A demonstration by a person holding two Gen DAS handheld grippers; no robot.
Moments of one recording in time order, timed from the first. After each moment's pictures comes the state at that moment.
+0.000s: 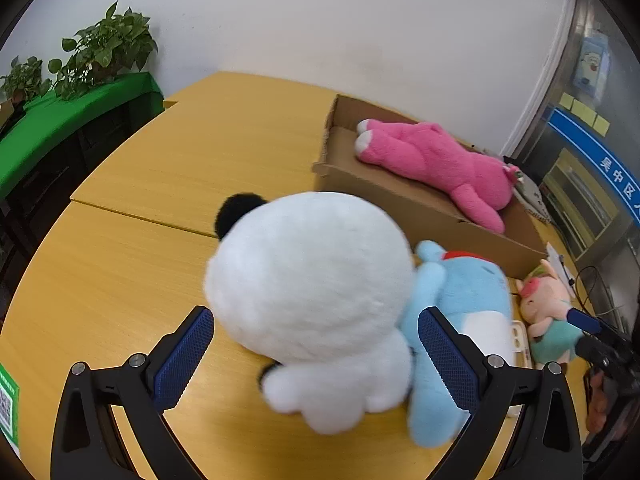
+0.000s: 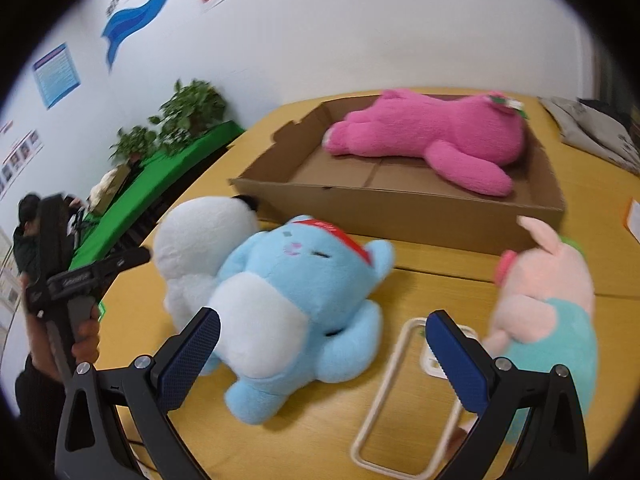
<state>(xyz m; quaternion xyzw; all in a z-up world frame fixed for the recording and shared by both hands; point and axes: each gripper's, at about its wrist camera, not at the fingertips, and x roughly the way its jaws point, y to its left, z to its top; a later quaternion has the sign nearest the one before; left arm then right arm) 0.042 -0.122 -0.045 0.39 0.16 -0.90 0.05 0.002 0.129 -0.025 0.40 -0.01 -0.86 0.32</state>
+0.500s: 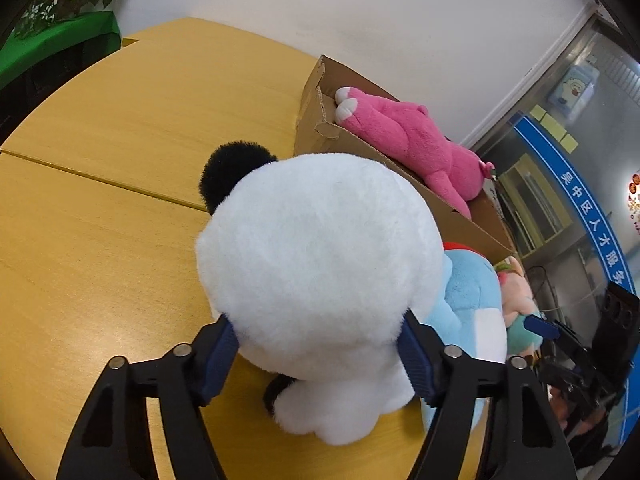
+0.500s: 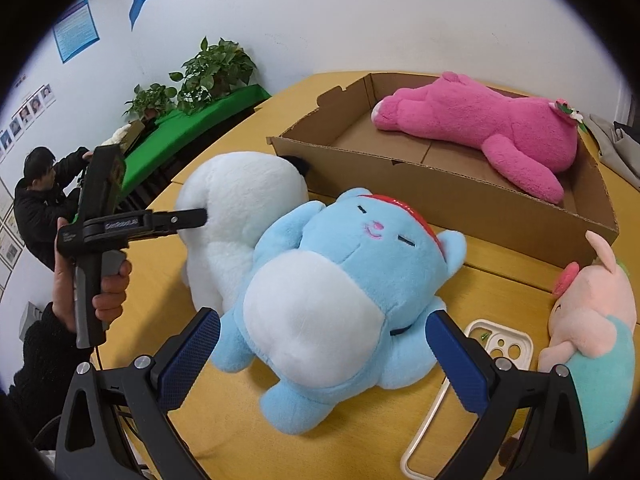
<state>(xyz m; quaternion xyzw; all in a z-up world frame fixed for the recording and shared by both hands) 0.028 -0.169 -0.092 0.42 0.26 -0.87 -0.07 0.012 0.073 -0.038 0.43 0.04 -0.84 0.34</state>
